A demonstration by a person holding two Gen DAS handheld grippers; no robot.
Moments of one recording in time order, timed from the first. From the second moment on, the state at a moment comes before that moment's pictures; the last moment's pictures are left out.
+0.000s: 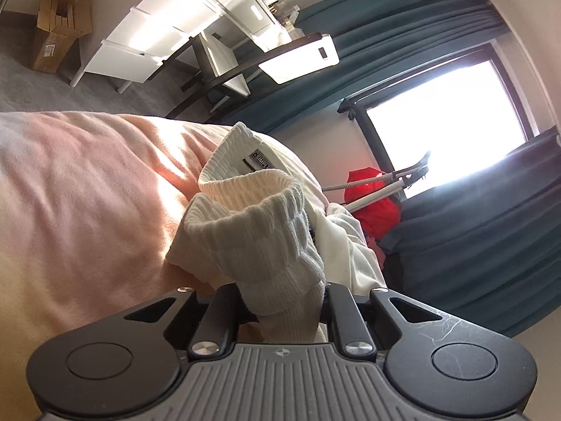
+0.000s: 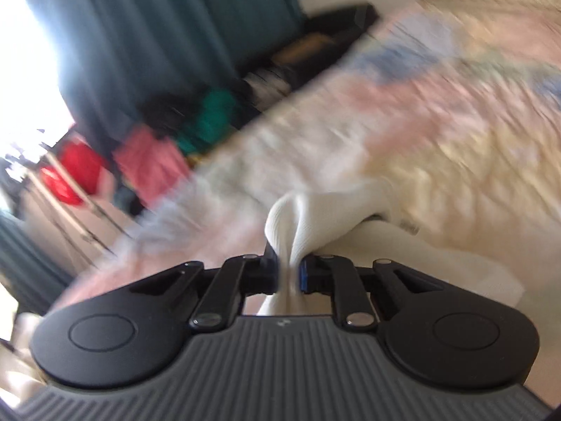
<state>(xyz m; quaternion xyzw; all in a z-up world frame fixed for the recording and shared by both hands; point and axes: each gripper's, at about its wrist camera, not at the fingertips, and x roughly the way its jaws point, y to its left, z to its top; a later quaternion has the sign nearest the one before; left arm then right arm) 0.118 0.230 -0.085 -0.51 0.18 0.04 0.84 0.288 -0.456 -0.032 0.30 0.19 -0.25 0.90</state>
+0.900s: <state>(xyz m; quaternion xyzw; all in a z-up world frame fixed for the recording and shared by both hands) 0.070 0.247 -0.093 -0.56 0.26 0.07 0.78 0.085 -0.504 -0.155 0.59 0.18 -0.29 0.74</state>
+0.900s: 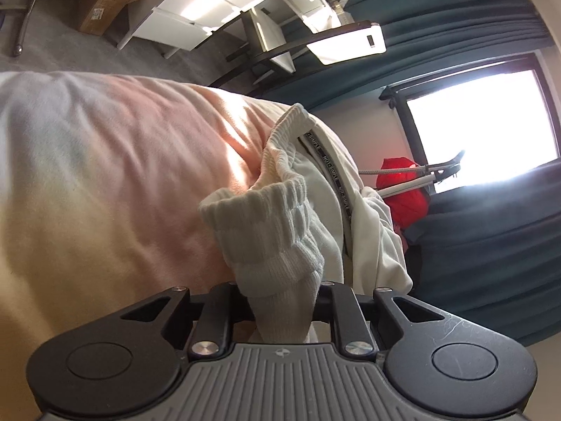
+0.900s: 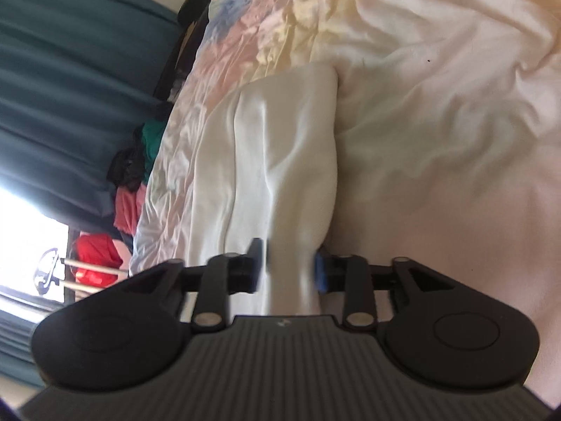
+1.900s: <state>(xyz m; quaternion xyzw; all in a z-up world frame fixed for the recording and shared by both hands) 0.074 0.227 -0.127 -0.60 0.24 0.11 0.76 0.099 -0.602 -0.178 0.47 0.05 -0.36 0.81</state>
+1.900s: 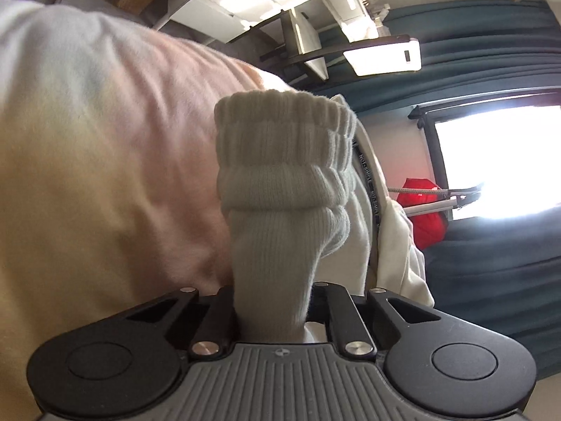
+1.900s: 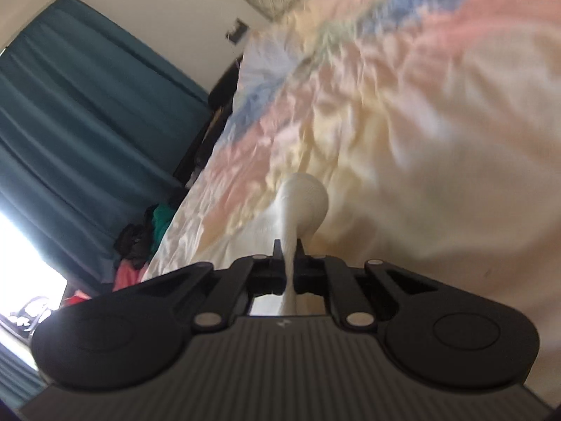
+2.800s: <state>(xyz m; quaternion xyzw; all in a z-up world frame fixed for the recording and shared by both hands) 0.065 0.175 -0.060 -0.35 0.33 0.16 0.86 0.105 -0.495 -0.101 0.26 0.15 -0.42 0.86</state>
